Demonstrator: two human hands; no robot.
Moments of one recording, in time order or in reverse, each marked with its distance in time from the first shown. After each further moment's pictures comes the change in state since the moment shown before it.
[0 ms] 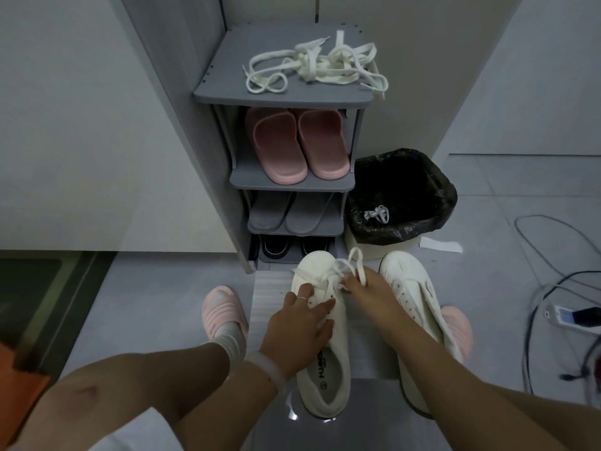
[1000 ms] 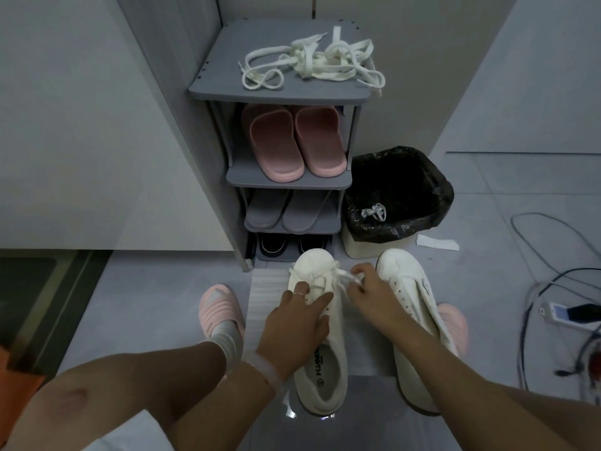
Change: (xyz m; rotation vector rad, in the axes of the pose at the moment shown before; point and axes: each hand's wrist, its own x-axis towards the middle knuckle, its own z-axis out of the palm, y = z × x) left_hand -0.001 0.006 -0.006 0.007 0.017 -0.019; right_hand 0.000 0.010 -0.006 -0.230 -0.043 0.018
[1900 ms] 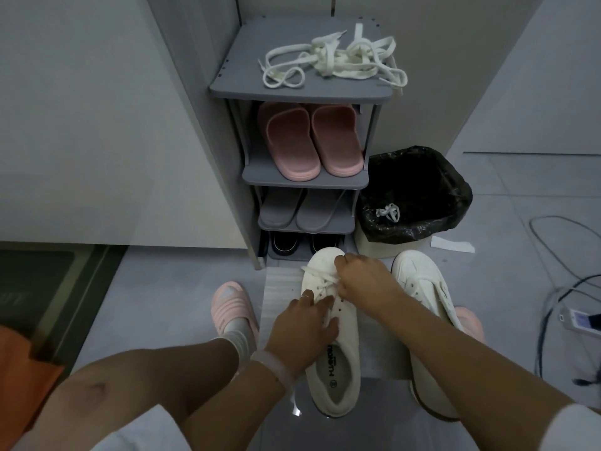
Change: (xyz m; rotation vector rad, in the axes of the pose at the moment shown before) left_hand -0.002 -0.008 -0.001 -0.095 -0.036 -0.052; right_hand 0.019 -0.045 0.012 -0.988 -0.008 -0.441
